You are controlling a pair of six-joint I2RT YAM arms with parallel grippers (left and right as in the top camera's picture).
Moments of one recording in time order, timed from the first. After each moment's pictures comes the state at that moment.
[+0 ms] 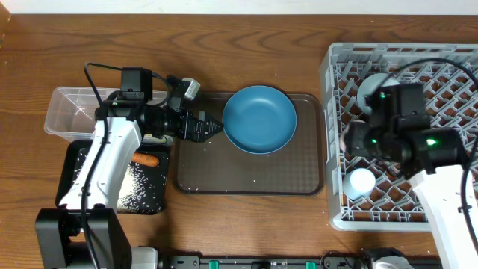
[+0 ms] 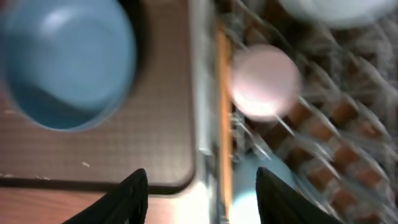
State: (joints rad) left arm -0.01 1.56 1.11 -0.78 0.82 0.18; right arm 0.17 1.23 1.18 -1.05 -0.07 0.26
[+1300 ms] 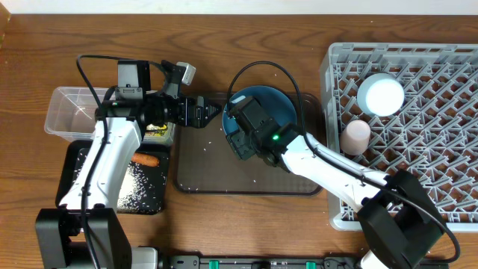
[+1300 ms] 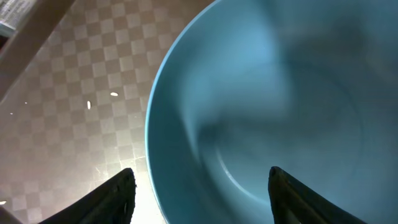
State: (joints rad) left arm -0.01 1.56 1.11 -0.55 0.78 0.09; right arm 0.77 1.79 1.18 -0.40 0.06 0.20
